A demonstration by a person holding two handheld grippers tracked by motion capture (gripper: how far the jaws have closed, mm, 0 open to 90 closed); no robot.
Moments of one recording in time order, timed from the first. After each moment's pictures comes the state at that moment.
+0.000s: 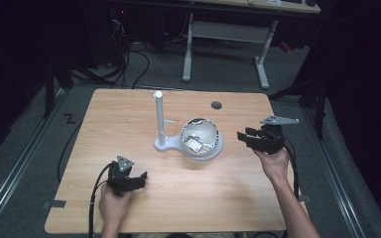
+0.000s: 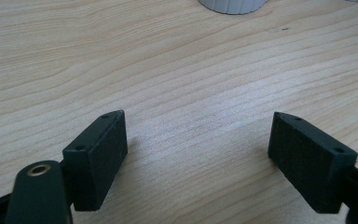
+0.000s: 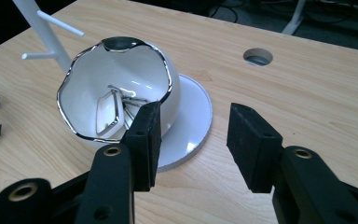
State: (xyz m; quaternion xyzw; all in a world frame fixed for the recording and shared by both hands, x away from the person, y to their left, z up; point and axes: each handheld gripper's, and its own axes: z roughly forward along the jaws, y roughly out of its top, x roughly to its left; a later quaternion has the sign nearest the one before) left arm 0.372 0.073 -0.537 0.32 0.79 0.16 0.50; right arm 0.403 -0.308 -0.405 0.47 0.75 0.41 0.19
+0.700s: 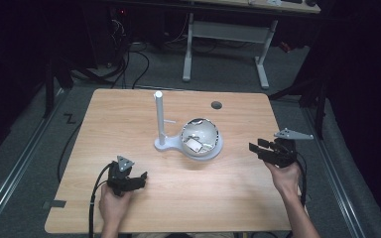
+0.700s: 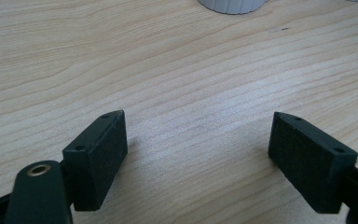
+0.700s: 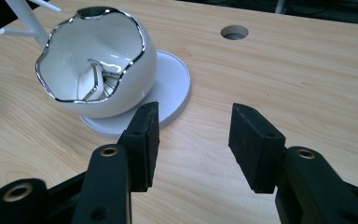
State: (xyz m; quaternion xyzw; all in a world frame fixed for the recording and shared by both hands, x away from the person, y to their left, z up) left arm 0.371 0.073 -0.537 0.32 0.79 0.16 0.50; right arm 0.371 -0.341 -0.428 0.50 0.74 0.41 0.20
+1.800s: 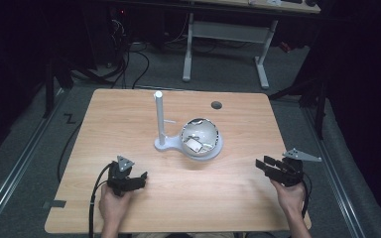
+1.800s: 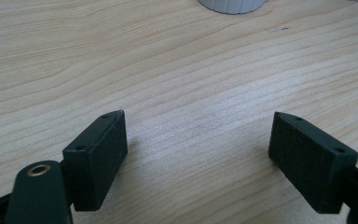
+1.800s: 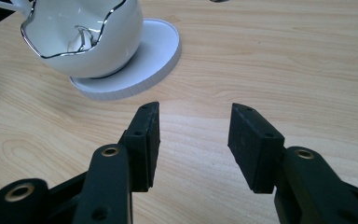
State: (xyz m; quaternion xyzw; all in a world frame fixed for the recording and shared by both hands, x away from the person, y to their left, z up) left arm 0.371 0.072 -0.537 0.32 0.79 0.16 0.50; right arm 0.333 -0.364 -0.470 0.53 0.71 0.43 0.18
